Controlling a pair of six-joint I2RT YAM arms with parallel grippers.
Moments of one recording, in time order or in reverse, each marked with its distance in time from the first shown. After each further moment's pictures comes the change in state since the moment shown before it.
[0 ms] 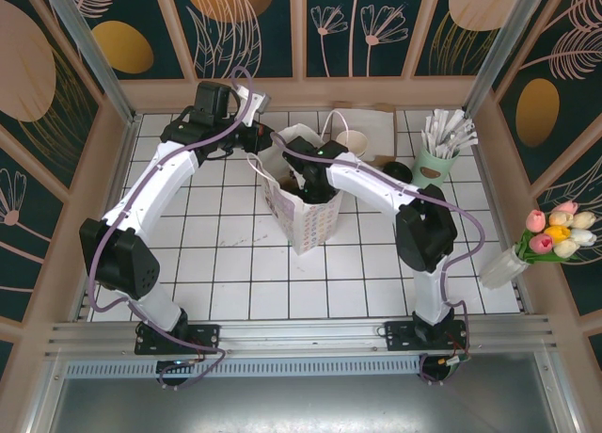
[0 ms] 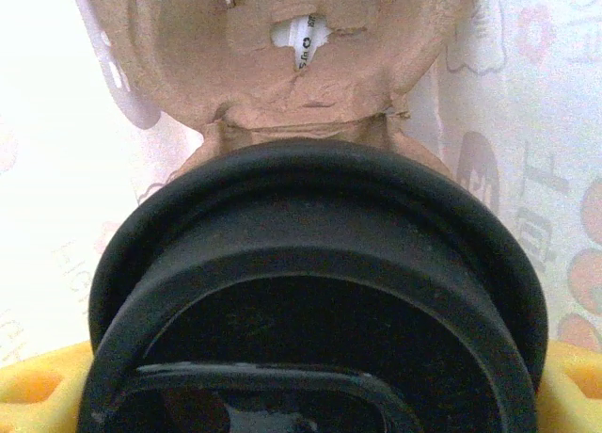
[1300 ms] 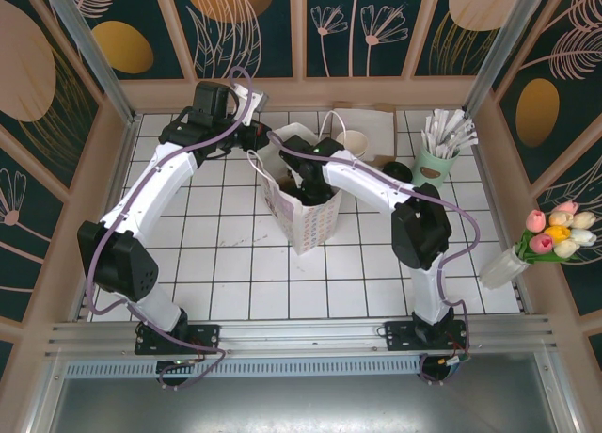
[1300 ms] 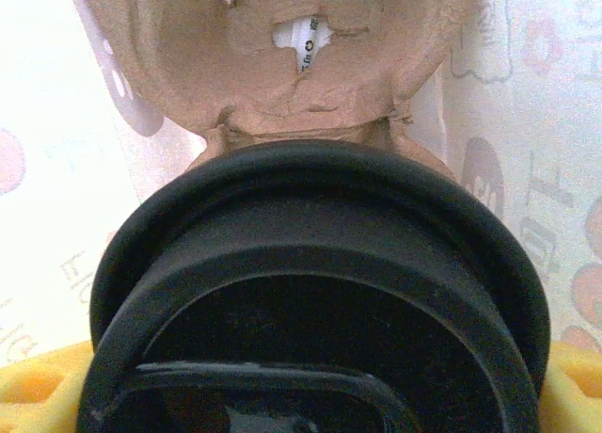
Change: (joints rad) left arm 0.000 -0.017 -0.010 0.013 -0.079 0.008; right arm 0.010 0.030 0.063 -0.045 0.014 0.000
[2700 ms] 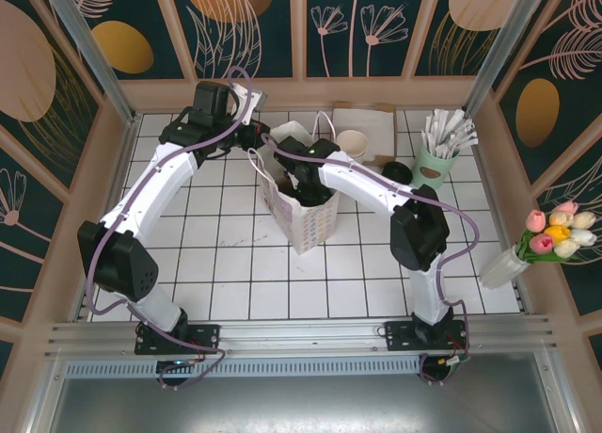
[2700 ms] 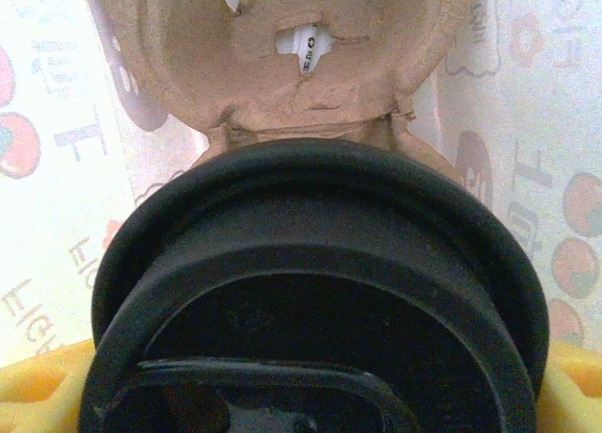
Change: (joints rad) left arm 0.000 0.000 0.000 0.003 -0.034 -0.015; right arm 0.031 -0.003 0.040 -0.037 0.051 0.000
